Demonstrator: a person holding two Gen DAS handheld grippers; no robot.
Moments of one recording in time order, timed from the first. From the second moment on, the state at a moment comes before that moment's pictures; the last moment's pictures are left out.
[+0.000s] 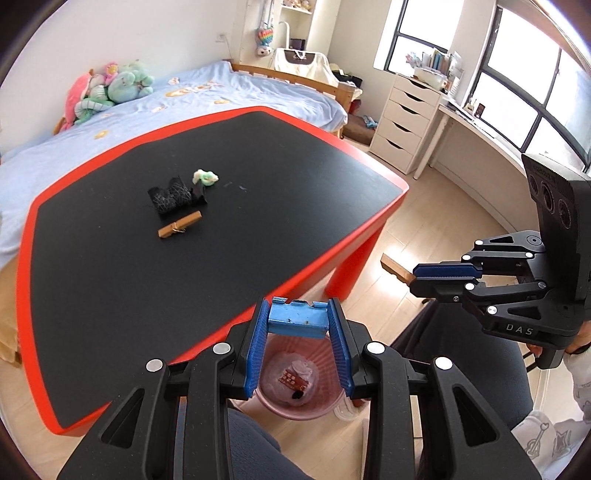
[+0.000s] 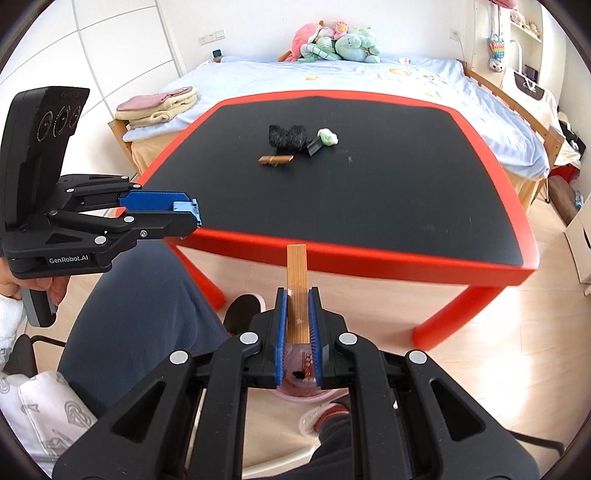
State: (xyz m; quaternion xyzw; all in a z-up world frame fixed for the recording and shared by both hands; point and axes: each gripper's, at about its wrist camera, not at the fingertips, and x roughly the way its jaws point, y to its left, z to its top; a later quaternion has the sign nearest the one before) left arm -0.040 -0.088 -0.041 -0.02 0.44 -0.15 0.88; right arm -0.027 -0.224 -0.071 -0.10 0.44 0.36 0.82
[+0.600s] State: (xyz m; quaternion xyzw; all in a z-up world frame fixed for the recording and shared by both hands) left arm -0.051 -0.104 -0.049 -0.02 0.45 -0.16 0.88; right arm -0.037 -0.227 -0.071 -0.09 0.44 0.37 0.82
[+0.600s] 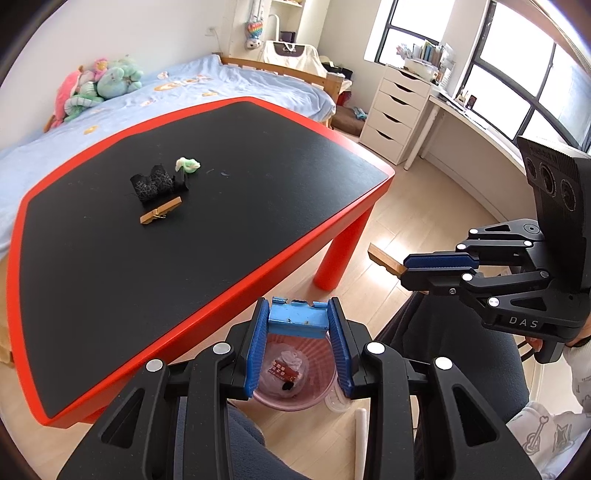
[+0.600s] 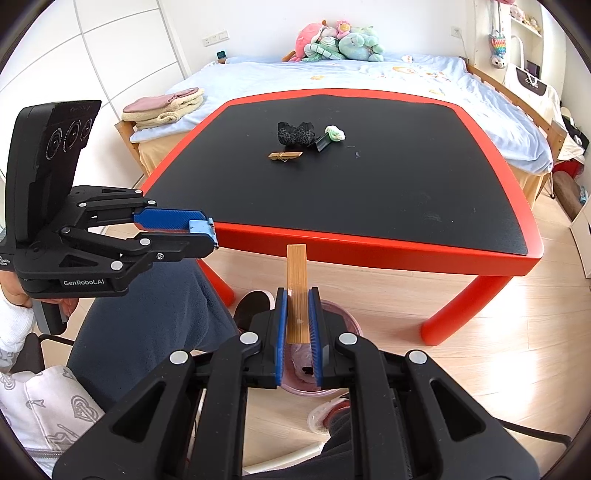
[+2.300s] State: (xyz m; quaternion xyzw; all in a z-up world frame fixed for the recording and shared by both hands) left arm -0.040 -0.063 -0.041 -0.05 0.44 -0.10 0.89; right arm -0.013 -0.223 -0.068 -0.07 0.44 0.36 0.82
